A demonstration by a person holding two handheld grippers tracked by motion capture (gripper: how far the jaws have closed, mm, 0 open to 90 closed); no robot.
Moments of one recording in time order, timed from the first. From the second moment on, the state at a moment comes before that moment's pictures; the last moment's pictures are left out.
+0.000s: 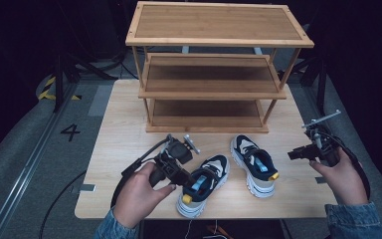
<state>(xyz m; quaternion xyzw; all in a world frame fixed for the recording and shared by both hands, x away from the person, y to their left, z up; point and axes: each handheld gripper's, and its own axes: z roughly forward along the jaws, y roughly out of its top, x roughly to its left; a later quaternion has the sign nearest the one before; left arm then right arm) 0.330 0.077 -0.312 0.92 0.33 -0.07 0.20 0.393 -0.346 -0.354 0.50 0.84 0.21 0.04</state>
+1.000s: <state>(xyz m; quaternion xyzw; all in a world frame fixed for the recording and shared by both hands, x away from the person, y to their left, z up) 0.374 0.050 -0.370 0.92 0.37 0.00 0.13 0.384 -0.353 -0.362 0.51 0.84 0.21 0.04</state>
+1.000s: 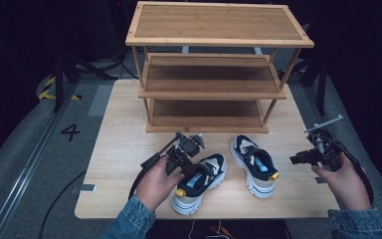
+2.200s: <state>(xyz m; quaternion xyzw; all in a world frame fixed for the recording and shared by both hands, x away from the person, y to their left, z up) 0.400 0.130 -0.391 0.88 0.46 -0.03 0.12 0.396 -0.339 -0.366 0.49 0.85 0.20 0.03</state>
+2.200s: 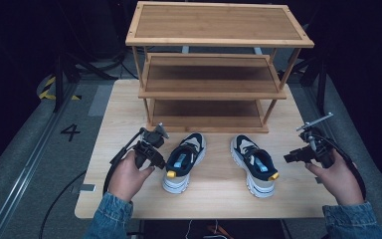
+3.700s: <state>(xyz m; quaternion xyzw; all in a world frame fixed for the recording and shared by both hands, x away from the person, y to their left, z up) 0.353 0.047 -0.339 0.93 0.31 0.03 0.17 0.389 -0.344 -0.366 0.49 0.85 0.20 0.04</state>
